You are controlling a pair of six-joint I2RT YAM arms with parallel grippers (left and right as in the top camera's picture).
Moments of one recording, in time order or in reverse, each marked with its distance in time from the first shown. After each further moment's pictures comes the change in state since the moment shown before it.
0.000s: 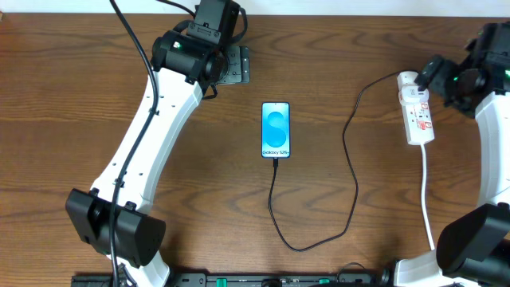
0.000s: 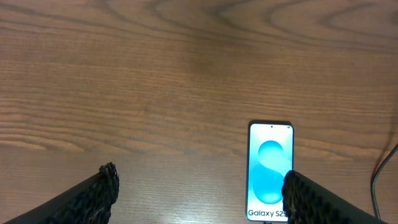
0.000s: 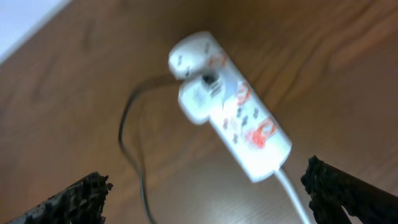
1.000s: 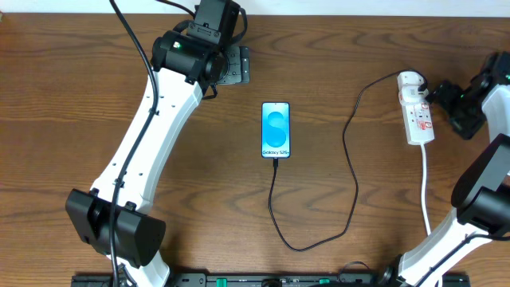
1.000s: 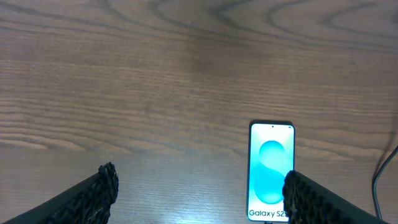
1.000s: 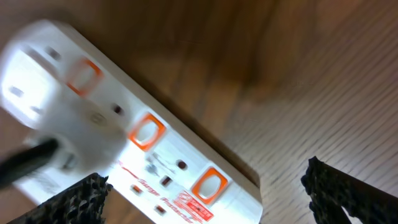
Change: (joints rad) left arm 0.000 0.000 0.000 -0.002 -0.003 -0.001; right arm -0.180 0.370 0.043 0.053 -0.078 0.056
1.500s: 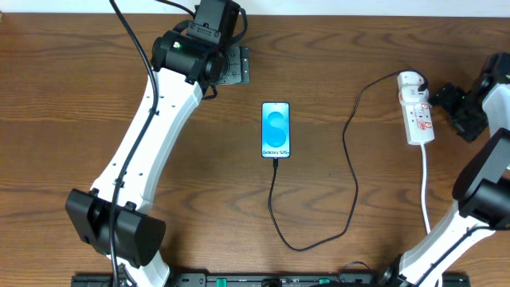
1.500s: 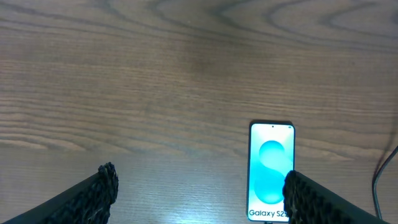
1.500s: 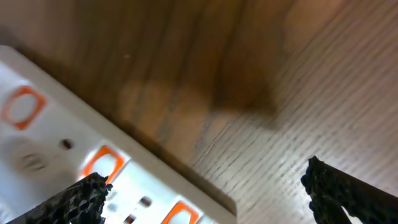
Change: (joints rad) left arm 0.000 0.000 0.000 0.000 0.000 0.000; right arm -0.016 0.071 0.021 0.000 0.060 -0.001
